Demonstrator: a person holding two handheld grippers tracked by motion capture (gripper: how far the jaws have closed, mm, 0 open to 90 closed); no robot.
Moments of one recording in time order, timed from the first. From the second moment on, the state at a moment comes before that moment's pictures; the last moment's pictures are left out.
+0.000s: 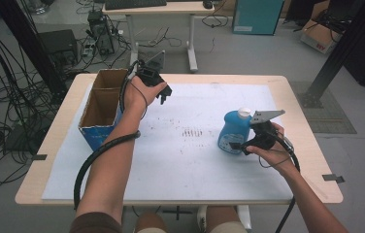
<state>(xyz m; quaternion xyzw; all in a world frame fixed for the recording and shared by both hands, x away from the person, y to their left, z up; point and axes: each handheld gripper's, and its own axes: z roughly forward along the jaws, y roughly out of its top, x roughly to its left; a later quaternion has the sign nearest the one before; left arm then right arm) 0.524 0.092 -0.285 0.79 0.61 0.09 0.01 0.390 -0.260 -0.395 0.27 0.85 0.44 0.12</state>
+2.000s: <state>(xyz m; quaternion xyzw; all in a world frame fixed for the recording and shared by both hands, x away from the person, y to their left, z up) 0.522 0.094 -0.280 0.79 0.61 0.10 0.01 0.390 -0.259 -0.398 0.26 0.84 0.47 0.11</state>
